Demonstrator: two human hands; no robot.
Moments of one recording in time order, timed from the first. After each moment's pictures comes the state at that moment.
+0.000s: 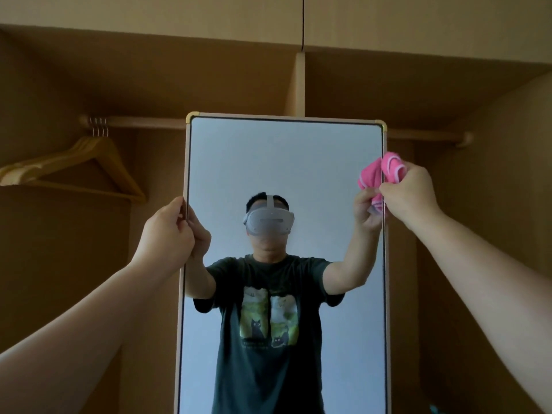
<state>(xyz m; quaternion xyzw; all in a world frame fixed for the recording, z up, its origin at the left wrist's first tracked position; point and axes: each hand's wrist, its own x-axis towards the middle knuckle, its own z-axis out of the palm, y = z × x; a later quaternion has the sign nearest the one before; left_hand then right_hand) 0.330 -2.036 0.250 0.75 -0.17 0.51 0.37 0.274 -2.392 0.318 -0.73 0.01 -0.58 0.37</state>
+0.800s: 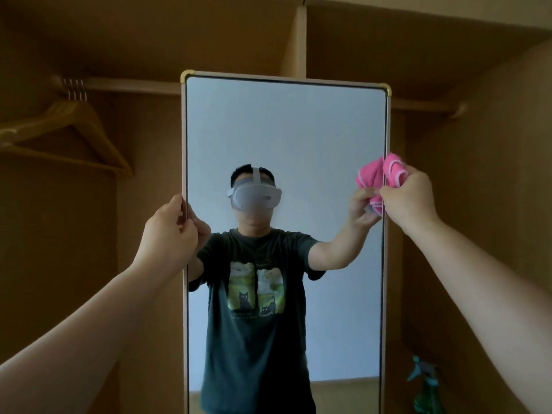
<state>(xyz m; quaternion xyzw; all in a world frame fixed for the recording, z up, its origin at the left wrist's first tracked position) 0.347 -2.027 0.203 0.76 -0.19 0.46 0.42 0.271 -2.377 0.260 -0.72 0.05 -0.58 0.38</state>
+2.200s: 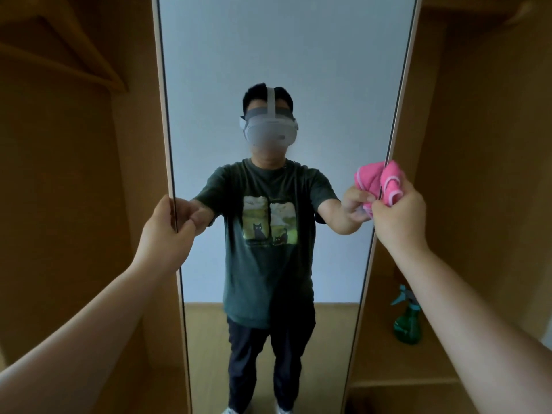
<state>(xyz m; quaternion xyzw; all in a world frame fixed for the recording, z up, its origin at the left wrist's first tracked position) 0.322 -2.041 0.079 0.79 -0.12 0.32 0.51 0.265 -2.380 0.119 -0.77 0.07 -0.51 0.38</state>
